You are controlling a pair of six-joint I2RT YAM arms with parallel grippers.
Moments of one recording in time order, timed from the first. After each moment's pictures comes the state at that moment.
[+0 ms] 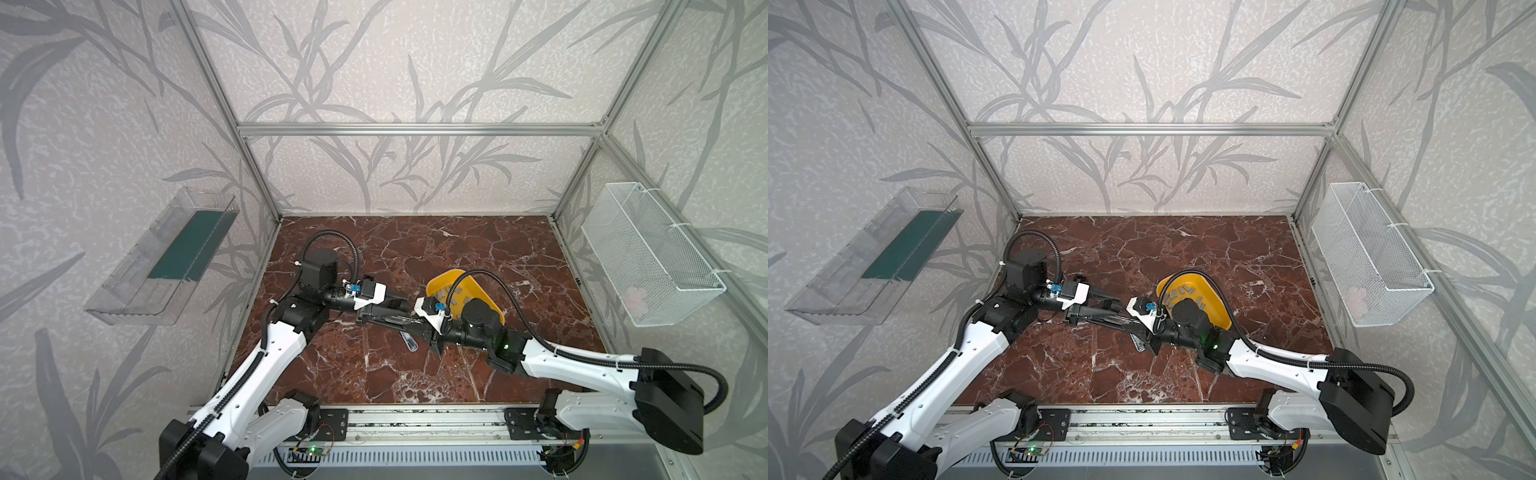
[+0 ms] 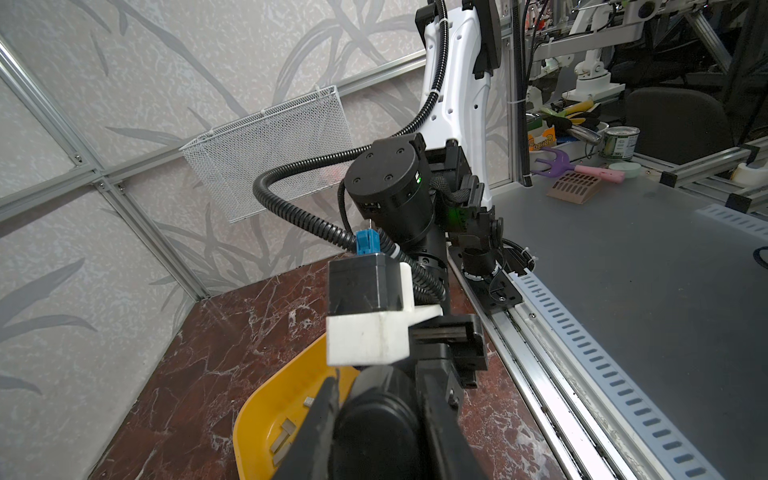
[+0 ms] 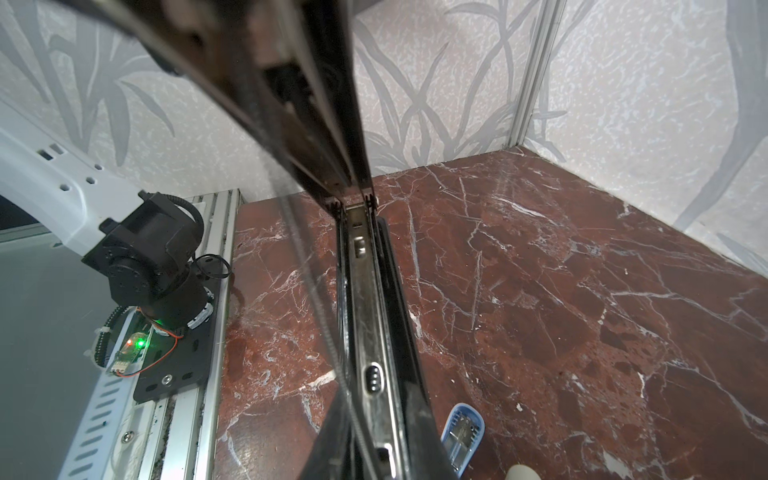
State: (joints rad) left arm -0.33 1.03 0.88 -0.22 1.31 0.67; right arm 0.98 1.24 0.59 0.41 -0.29 -0.01
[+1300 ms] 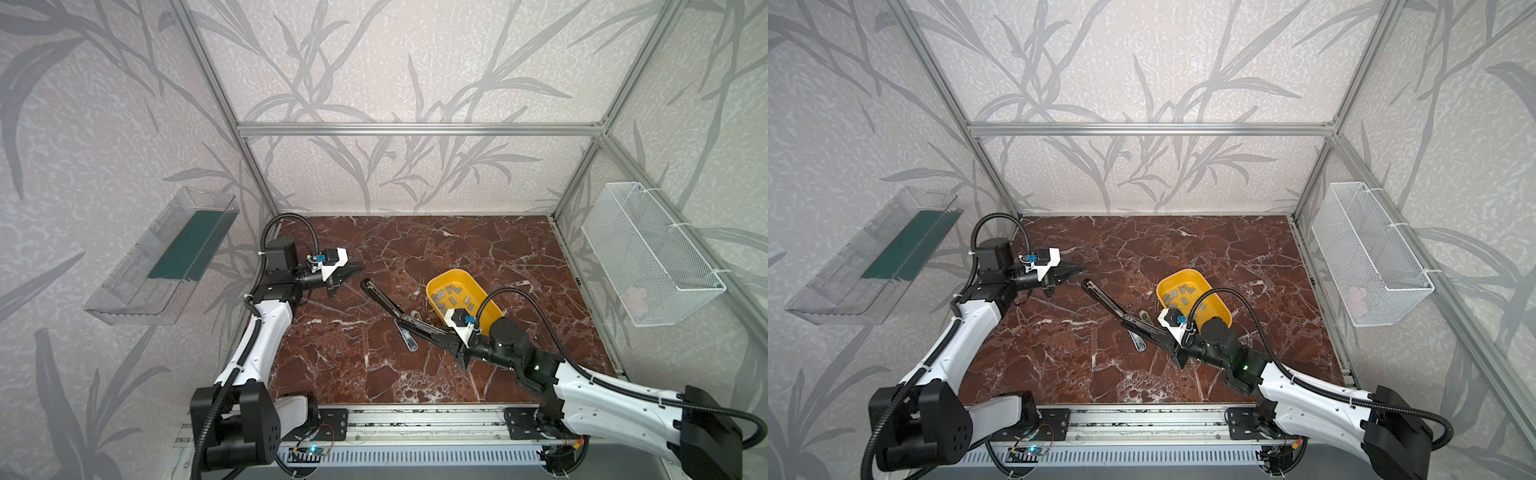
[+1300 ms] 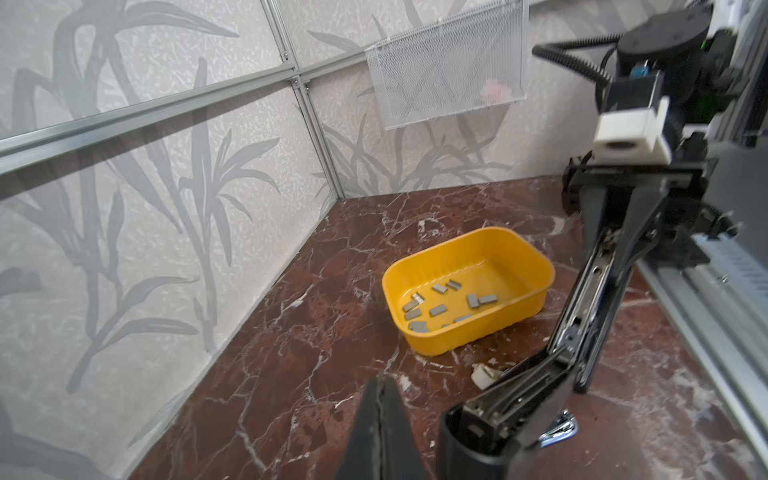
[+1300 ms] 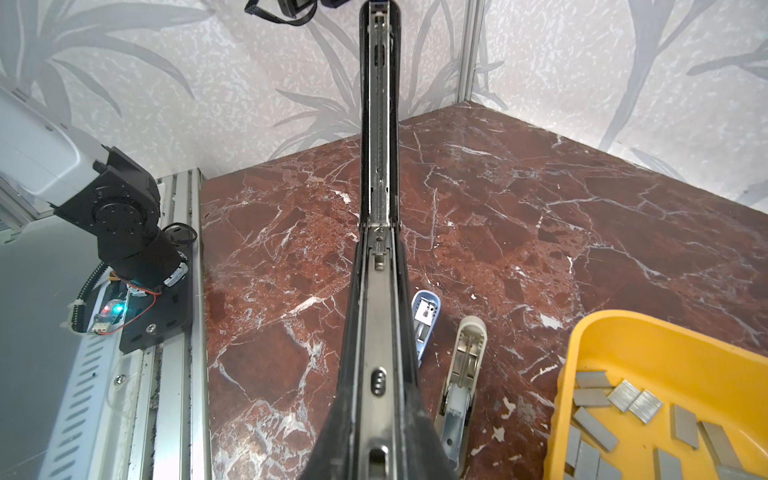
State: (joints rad) left arm 0.09 1.22 0.88 -0.15 1.28 0.77; right arm 0.93 0.90 0.35 0.29 -0.16 0.03
